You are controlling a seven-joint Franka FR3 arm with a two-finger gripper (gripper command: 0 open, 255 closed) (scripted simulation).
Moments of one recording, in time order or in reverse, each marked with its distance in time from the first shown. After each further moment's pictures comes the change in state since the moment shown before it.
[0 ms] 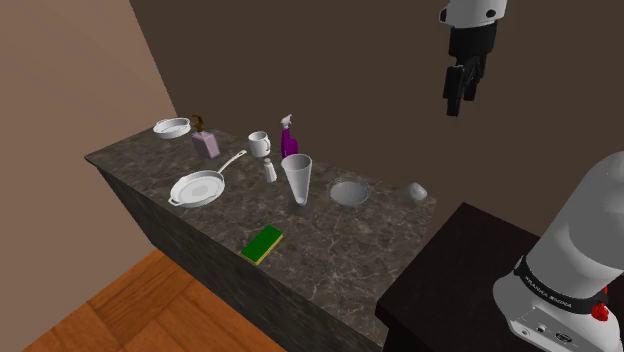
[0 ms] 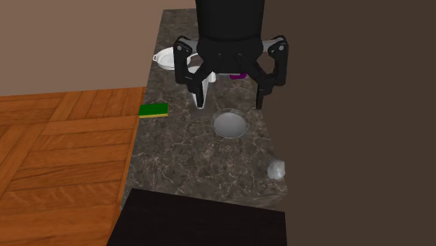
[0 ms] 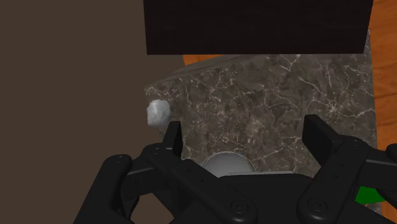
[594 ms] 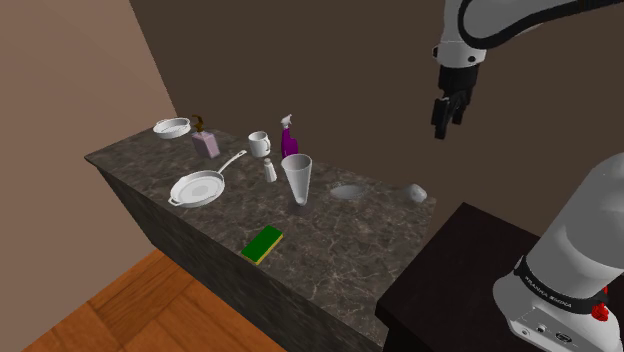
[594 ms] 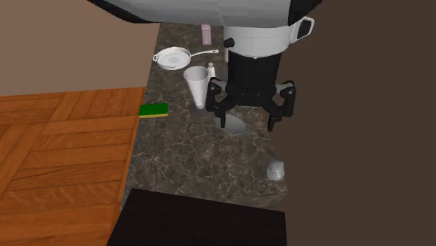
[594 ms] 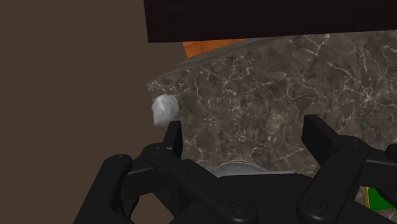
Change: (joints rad) arm -0.037 0.068 -0.073 -0.162 -0.043 0.263 -0.017
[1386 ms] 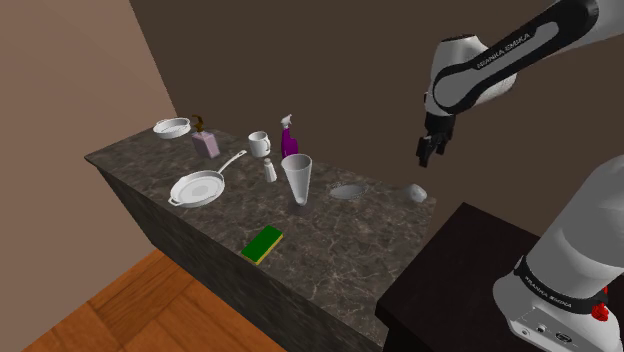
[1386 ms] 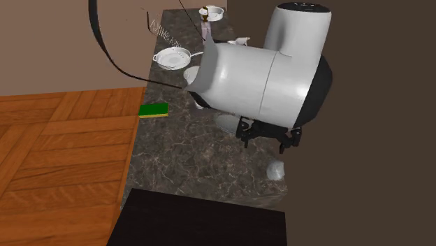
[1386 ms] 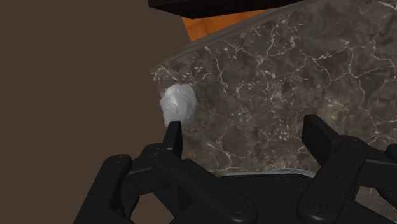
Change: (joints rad) arm -0.047 0.334 -0.139 -0.123 -0.034 0.518 -0.046
